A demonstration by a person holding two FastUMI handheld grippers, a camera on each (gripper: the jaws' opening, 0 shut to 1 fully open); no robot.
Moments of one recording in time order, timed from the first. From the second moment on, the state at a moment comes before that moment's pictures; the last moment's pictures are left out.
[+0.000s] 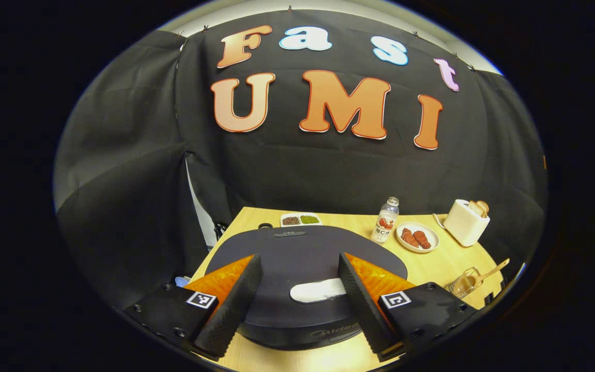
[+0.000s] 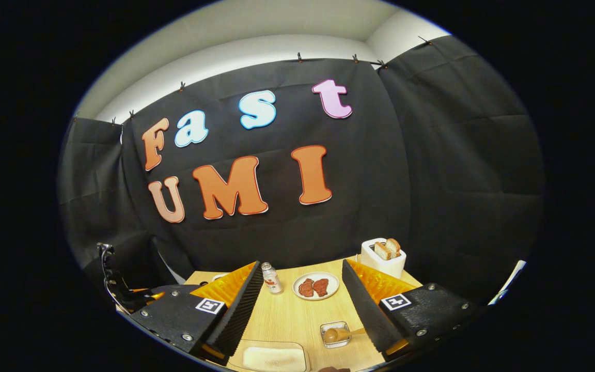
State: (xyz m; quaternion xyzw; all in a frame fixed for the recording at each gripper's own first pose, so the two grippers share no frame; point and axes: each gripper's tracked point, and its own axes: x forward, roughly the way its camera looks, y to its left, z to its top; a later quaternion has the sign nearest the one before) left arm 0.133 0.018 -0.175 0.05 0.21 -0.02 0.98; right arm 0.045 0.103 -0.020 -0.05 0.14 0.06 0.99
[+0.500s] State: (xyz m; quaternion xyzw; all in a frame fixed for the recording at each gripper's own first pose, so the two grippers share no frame) left arm 0.117 0.019 -0.214 0.07 0.17 -0.01 0.98; right arm 0.045 0.088 -0.035 -0.04 0.15 0.05 0.99
